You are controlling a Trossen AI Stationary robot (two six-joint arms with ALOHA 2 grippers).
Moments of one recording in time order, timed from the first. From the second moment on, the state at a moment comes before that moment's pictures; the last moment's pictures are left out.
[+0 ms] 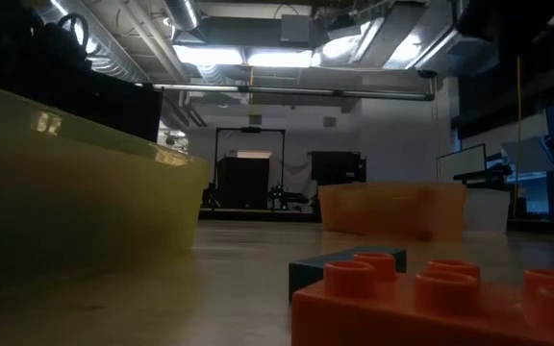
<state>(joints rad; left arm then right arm) 0.31 0.04 0.09 -0.22 0.31 -0.18 0.55 1.52 1.26 -0.87 0.04 0.68</state>
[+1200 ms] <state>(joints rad) 0.31 0.04 0.09 -0.22 0.31 -0.15 0.78 1.95 1.26 -0.55 0.28 0.71</state>
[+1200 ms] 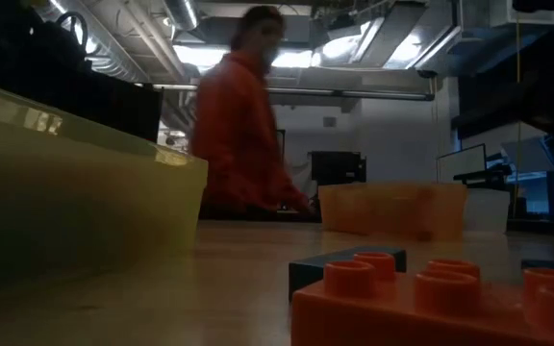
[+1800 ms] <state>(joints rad) 0.31 0.04 0.09 -0.23 0.31 -0.13 0.77 1.99 1.27 -0.55 0.27 0.92</state>
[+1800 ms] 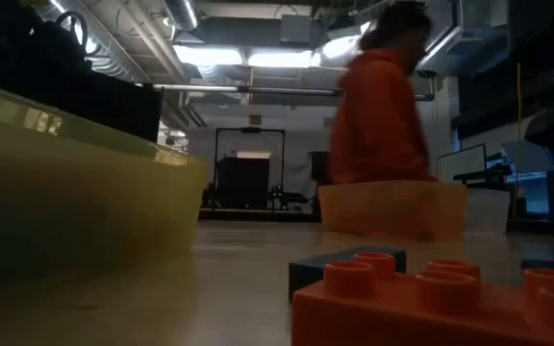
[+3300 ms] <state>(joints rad) 0.31 0.04 0.09 -0.23 0.31 -0.07 -0.15 1.52 1.26 -1.44 0.57 0.17</state>
